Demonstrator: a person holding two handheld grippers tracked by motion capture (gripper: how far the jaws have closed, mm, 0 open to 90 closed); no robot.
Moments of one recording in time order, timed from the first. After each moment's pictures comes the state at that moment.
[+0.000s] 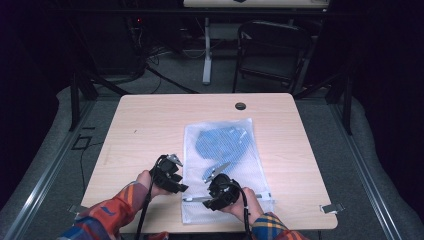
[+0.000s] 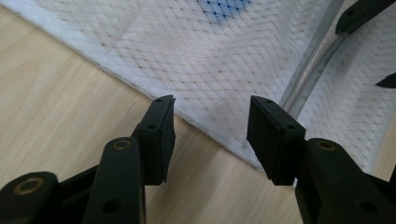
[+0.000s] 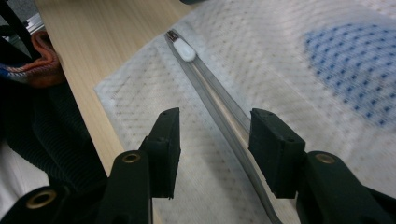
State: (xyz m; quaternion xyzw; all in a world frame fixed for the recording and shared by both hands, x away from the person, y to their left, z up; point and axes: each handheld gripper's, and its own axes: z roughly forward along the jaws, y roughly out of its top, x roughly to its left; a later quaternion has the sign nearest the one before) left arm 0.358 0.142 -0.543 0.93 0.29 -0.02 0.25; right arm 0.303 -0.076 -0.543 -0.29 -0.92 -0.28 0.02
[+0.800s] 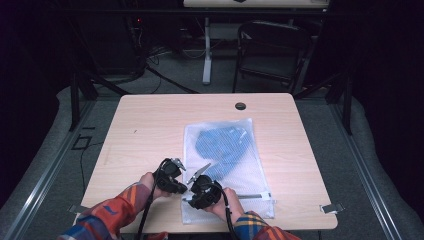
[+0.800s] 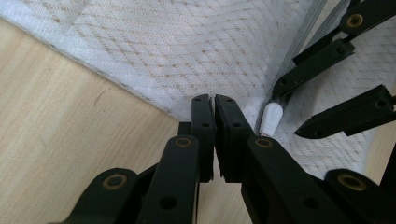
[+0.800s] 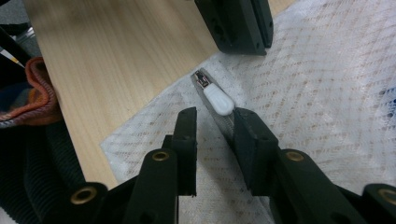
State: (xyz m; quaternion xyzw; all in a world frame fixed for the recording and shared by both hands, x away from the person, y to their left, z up) left arm 0.358 0.136 -0.555 0.93 0.28 -0.06 0.22; right arm 0.311 -0.030 -0.561 -0.28 -0.92 -0.27 0.03
